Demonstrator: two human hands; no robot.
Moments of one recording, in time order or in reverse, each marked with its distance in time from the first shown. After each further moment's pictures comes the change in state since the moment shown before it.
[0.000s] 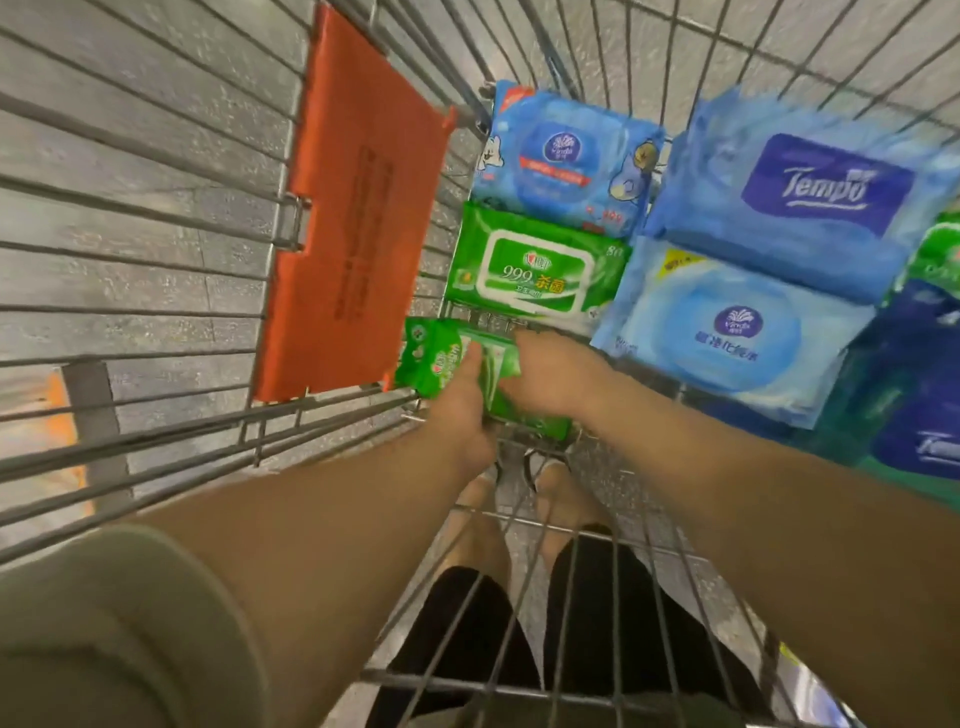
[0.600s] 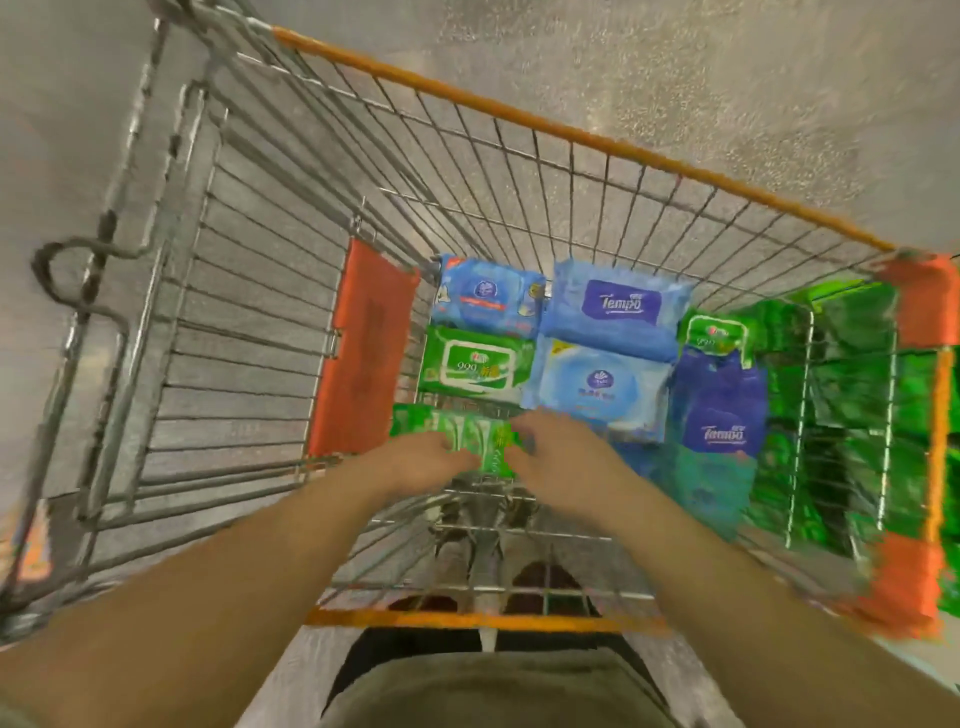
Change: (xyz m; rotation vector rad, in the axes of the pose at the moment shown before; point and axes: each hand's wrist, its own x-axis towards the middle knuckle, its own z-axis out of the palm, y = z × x) left_hand -0.163 0.066 -0.030 1.761 -0.164 0.343; right_hand -0.209 -0.029 -0.056 0.273 0.230 0.068
